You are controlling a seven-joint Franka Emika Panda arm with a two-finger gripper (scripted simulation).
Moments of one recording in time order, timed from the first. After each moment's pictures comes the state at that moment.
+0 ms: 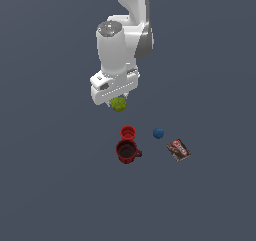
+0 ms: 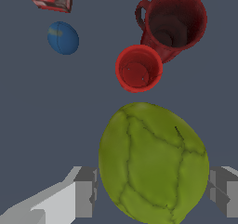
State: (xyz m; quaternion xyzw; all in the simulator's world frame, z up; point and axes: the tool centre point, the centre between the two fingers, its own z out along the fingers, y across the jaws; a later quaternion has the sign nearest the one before) arm -0.101 -0.048 0.189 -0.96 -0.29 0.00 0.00
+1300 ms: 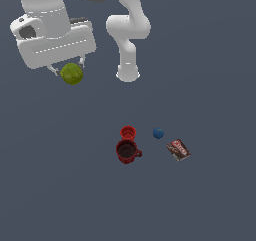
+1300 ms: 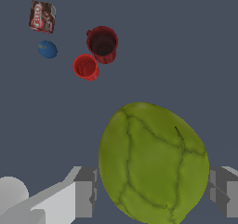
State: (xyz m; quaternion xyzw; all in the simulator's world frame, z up) arm -0.077 -0.192 0.363 -0.96 -0.29 0.00 0.00
